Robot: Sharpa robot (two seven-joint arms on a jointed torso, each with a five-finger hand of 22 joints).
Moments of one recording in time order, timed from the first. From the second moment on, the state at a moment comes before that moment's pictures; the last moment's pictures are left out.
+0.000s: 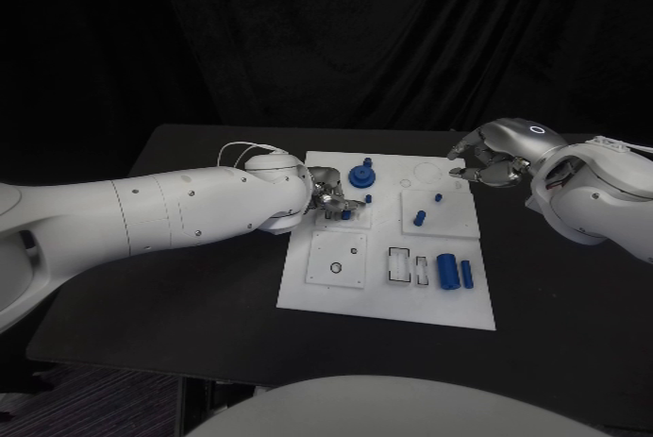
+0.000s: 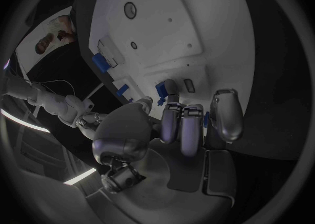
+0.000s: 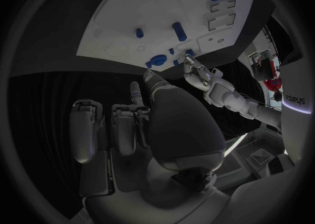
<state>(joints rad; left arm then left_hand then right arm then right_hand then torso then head) 1.31 -0.55 -0.21 1.33 -1.18 0.00 -0.41 0.85 0.09 0.07 0.29 0.11 1.01 0.02 0.30 1.26 1.46 -0.05 1.45 1.31 1.47 -0.10 1.57 1.31 0.07 1.38 0.02 1.30 1.30 1.41 -0.94 -0.25 1.53 -1.53 -0.39 -0.14 1.41 -0.05 0.18 0.21 0.19 0.90 0.09 0.10 0.27 1.47 -0.01 1.56 1.31 1.47 -0.07 1.57 1.31 0.02 1.47 0.04 1.48 1.31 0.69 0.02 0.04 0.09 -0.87</state>
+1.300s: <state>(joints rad) 1.31 -0.62 -0.21 1.41 -1.18 -0.19 -0.34 1.05 0.05 0.04 0.29 0.22 0.97 0.02 0.29 1.31 1.46 -0.05 1.46 1.31 1.47 -0.10 1.57 1.31 0.07 1.39 0.02 1.30 1.31 1.41 -0.95 -0.25 1.54 -1.51 -0.39 -0.14 1.41 -0.05 0.18 0.21 0.19 0.89 0.09 0.09 0.27 1.47 -0.01 1.55 1.31 1.47 -0.07 1.57 1.31 0.02 1.47 0.04 1.47 1.31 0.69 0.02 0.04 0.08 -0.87</state>
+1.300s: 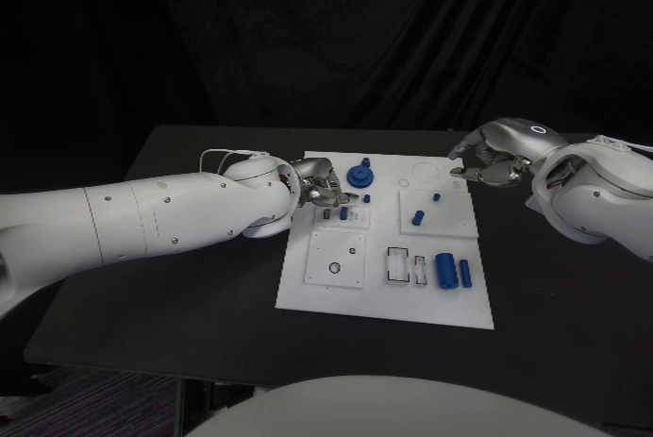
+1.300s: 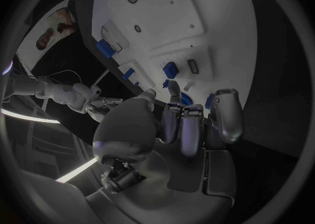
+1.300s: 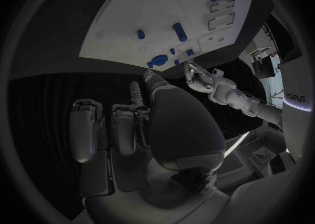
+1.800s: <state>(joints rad) 1.35 -0.69 -0.21 1.42 -1.18 -0.19 -0.32 1.19 0.03 0.06 0.26 0.33 0.98 0.01 0.29 1.31 1.47 -0.05 1.50 1.31 1.47 -0.10 1.57 1.31 0.07 1.42 0.01 1.33 1.31 1.41 -0.96 -0.25 1.54 -1.51 -0.39 -0.14 1.40 -0.05 0.18 0.21 0.19 0.89 0.09 0.09 0.27 1.47 -0.01 1.55 1.31 1.47 -0.07 1.57 1.31 0.02 1.47 0.04 1.47 1.31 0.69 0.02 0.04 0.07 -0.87</state>
